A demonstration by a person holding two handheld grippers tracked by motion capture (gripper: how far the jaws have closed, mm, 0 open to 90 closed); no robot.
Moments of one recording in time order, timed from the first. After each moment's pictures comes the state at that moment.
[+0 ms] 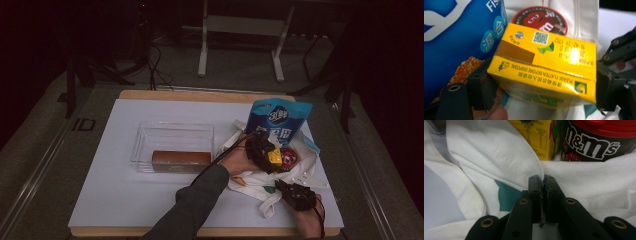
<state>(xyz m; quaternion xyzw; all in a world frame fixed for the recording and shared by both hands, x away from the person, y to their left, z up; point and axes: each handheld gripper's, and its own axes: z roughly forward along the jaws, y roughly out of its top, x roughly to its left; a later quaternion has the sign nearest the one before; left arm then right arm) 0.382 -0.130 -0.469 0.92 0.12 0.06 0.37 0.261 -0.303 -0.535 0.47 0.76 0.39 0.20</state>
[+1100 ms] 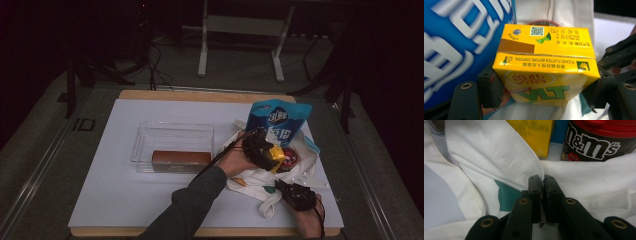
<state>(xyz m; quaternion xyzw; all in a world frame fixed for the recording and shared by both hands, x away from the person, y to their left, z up) 0.371 -0.116 -0.439 0.90 0.14 0.10 0.40 0.261 -0.303 -0.535 0.47 0.76 0.39 0.20</state>
